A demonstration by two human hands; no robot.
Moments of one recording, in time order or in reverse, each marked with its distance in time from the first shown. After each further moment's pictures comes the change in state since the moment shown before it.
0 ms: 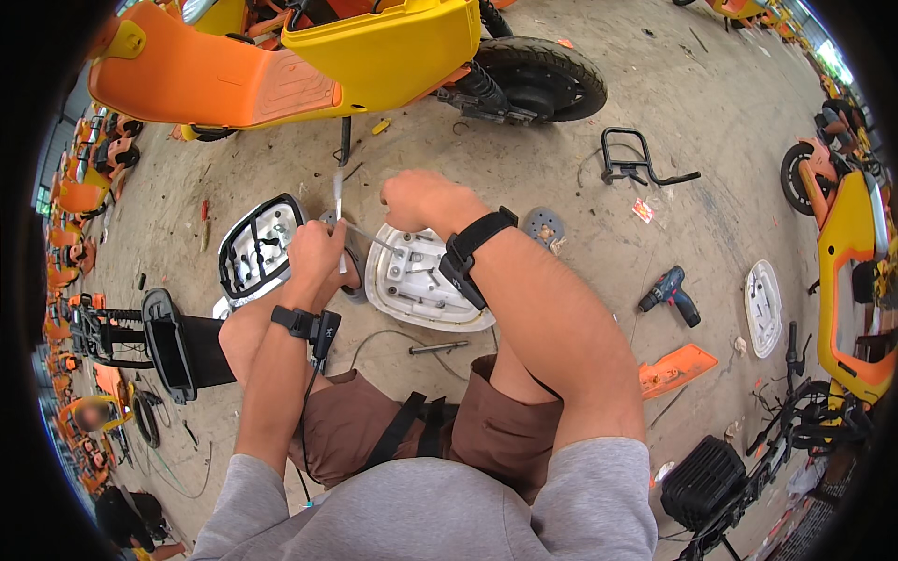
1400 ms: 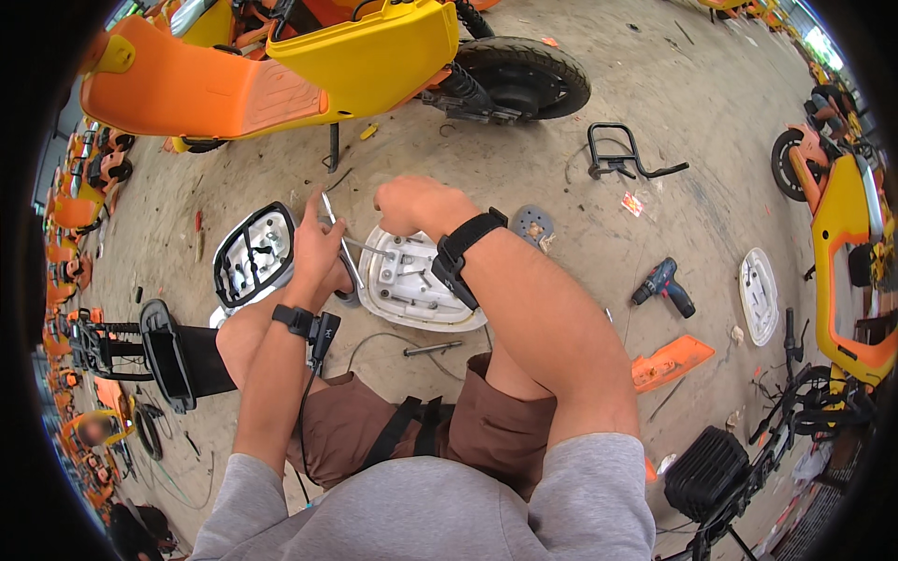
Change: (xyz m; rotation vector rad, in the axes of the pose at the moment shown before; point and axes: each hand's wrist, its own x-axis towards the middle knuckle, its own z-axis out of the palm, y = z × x) left_hand 0.004 0.013 0.013 -0.374 0.074 0.064; right_hand -0.006 0.010 0.004 0.051 -0.051 0.073
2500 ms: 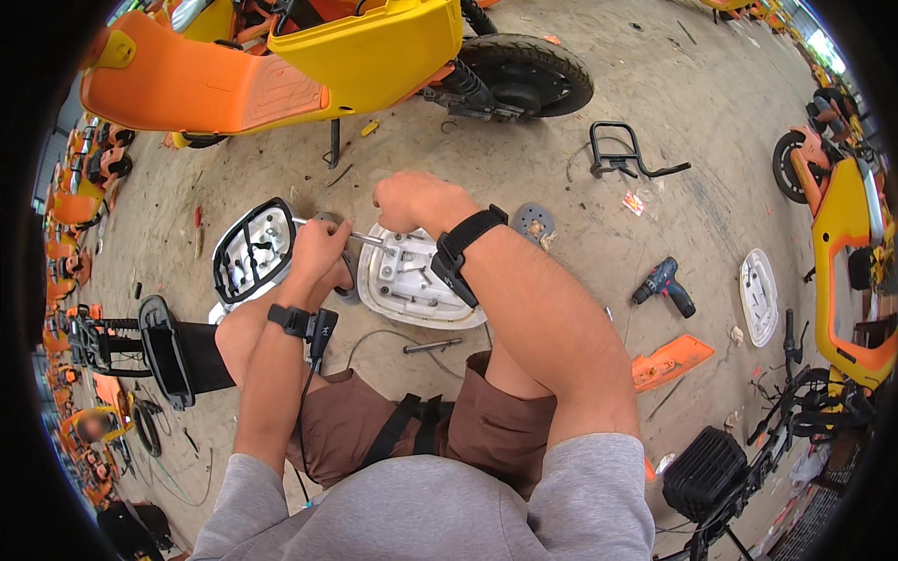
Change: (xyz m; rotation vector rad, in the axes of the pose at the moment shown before) left_hand 0.002 -0.010 -0.006 0.179 -0.180 -0.025; right_hand 0.001 -0.007 -0.001 -0.020 0.014 -0.032
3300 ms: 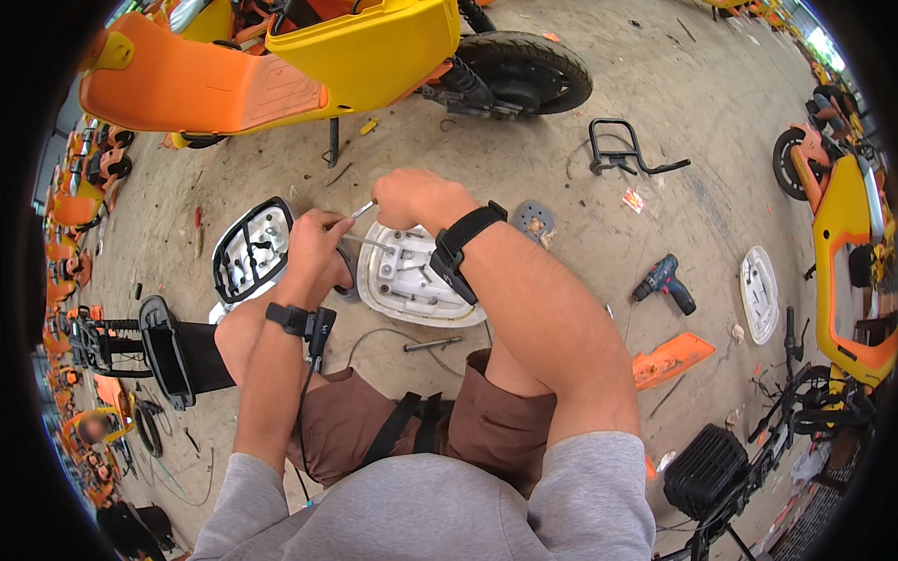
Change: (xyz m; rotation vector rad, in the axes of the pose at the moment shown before) left_hand -0.010 0.005 -0.008 0.030 0.161 0.245; right_hand 0.000 -0.001 -0.001 -0.004 -0.014 0.008
